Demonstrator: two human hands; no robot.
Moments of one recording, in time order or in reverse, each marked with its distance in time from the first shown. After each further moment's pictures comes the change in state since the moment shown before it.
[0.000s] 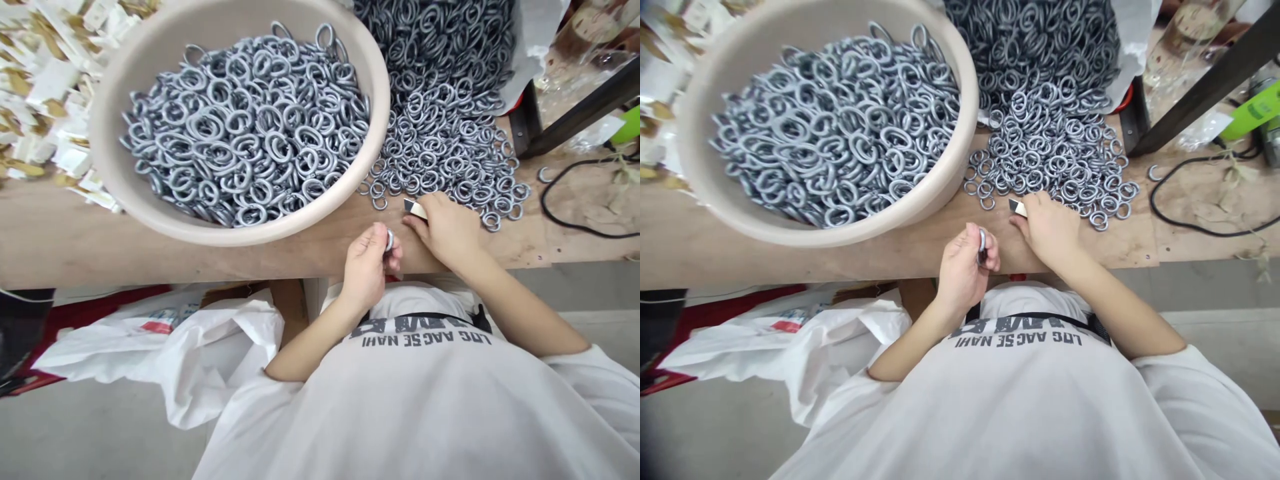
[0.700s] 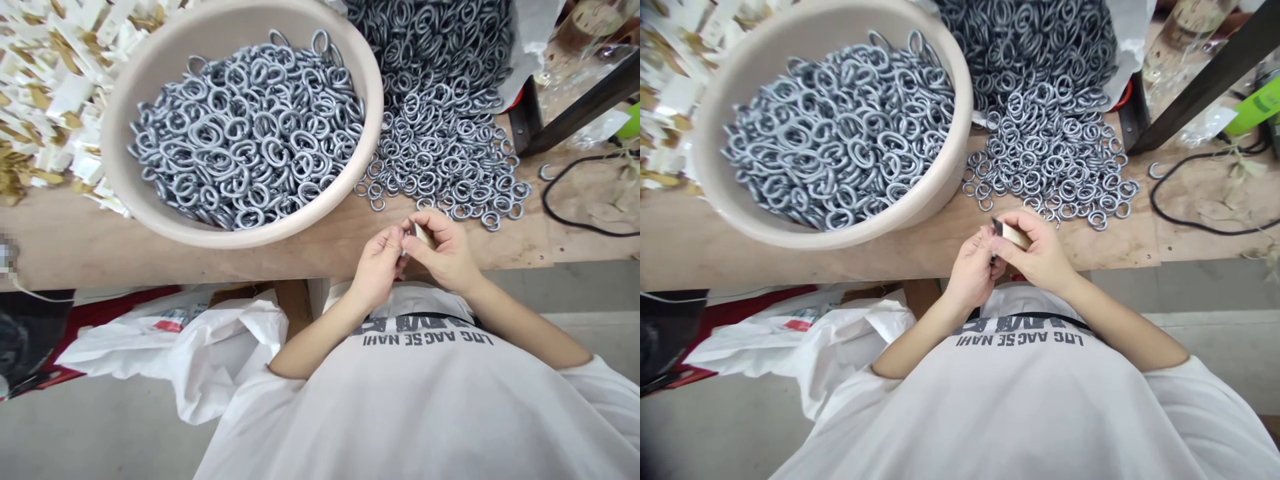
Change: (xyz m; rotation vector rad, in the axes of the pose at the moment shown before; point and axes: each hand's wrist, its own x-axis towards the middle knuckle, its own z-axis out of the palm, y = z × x) left_hand 0.005 -0.013 0.008 0.085 -0.141 -0.087; right_hand -0.029 -0.022 -0.007 1.090 0.006 -0.029
